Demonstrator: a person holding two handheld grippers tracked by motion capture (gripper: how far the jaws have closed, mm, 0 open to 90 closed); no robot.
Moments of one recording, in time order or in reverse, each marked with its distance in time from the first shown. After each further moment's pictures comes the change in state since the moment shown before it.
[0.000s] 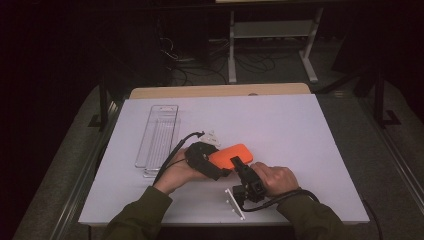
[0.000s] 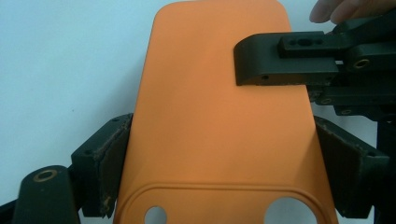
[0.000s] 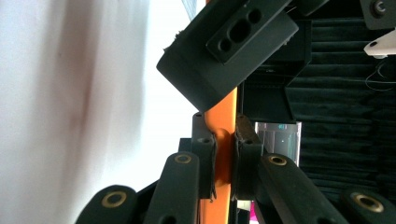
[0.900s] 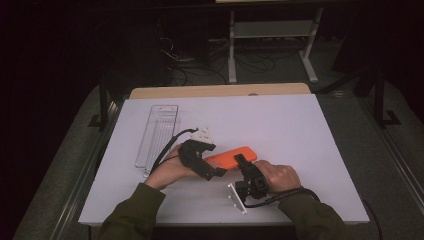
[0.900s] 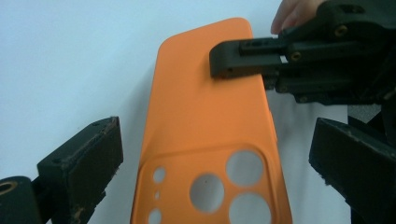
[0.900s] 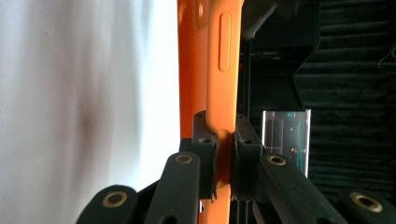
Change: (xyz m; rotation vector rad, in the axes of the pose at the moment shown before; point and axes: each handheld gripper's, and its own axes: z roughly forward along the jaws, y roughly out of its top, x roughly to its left) left arm 0.005 -0.002 -0.022 -0.064 -0.050 0.044; right arm -0.005 -0.010 0.004 0.048 0.045 0.043
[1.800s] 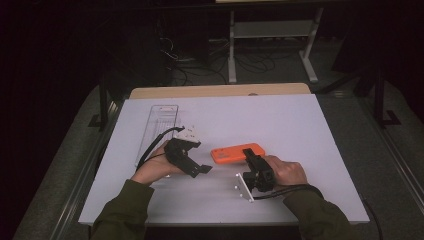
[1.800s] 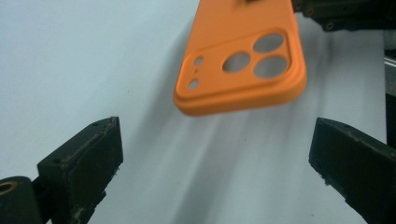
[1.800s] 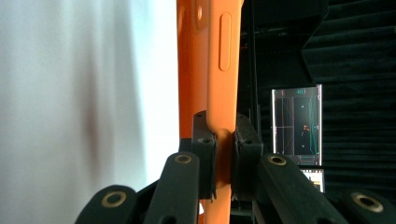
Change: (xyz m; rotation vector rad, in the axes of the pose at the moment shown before) left arm 0.019 -0.019 -0.022 0.051 0.083 0.023; right arm -0.008 -0.022 0.006 0.060 0.027 0.064
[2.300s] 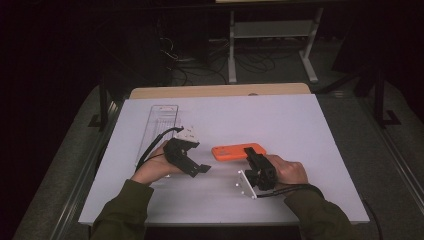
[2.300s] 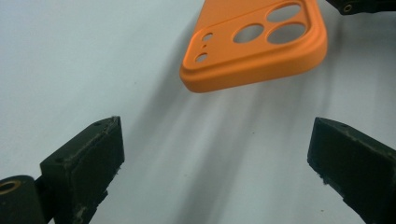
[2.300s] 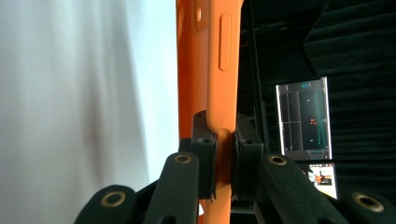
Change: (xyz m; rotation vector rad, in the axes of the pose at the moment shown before) left arm 0.004 -0.002 0.001 0.008 0.015 0.014; right arm -0.005 -0.004 0.000 -0.003 0.007 0.076
